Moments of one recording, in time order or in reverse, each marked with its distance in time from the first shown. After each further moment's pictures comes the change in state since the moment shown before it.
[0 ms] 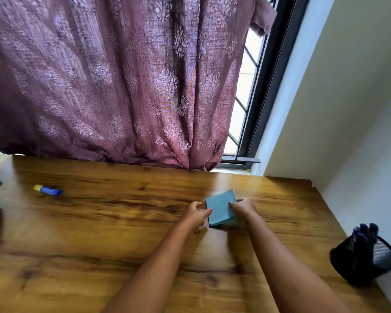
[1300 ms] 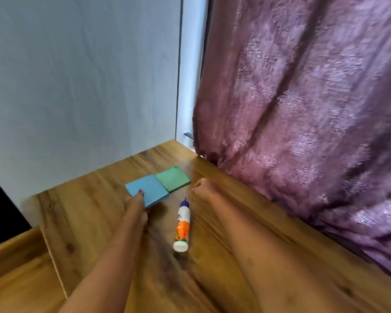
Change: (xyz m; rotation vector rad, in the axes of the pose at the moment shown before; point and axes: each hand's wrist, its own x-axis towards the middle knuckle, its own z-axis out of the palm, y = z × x) left_hand -0.053 -0.150 -0.596 -1.174 1.168 0.177; right_hand -0.210 -0.292 0.542 -0.666 -0.611 -0.889
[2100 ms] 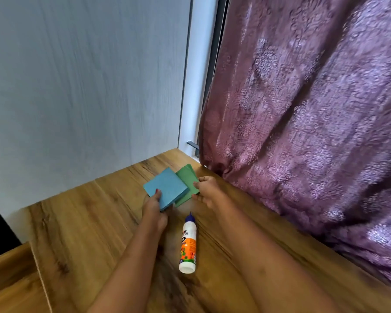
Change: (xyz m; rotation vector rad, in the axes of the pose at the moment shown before) left_hand 0.008 -0.005 0.040 -0.231 -0.226 -0.155; right_hand 0.028 -0.035 0.000 0.904 -0.050 0.161
